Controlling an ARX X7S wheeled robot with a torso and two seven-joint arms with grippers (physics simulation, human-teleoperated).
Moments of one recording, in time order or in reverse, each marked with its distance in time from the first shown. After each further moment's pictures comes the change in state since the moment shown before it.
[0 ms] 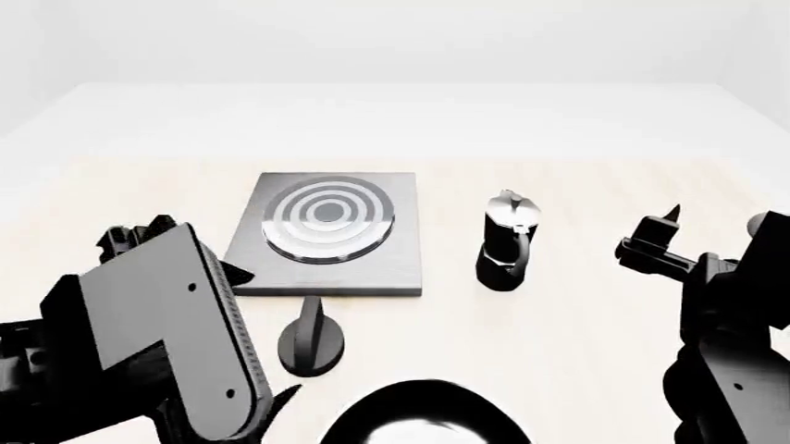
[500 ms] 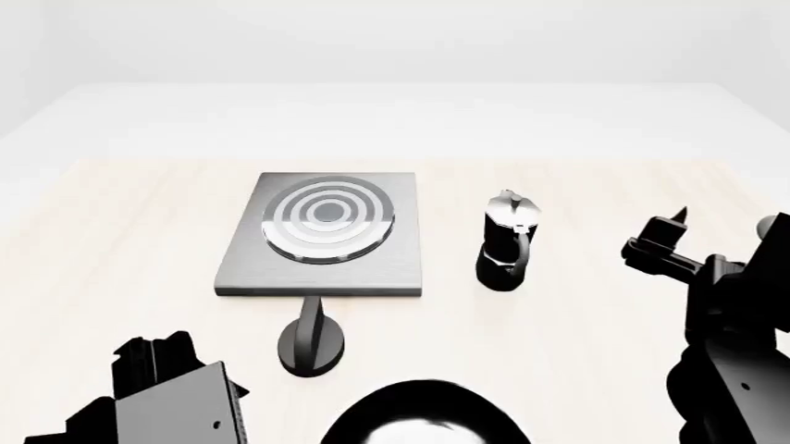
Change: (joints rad) left arm 0.100 -0.075 0.137 0.137 -0.094 0.019 -0.048; right arm 0.003 -0.004 0.025 0.001 0.021 0.011 0.018
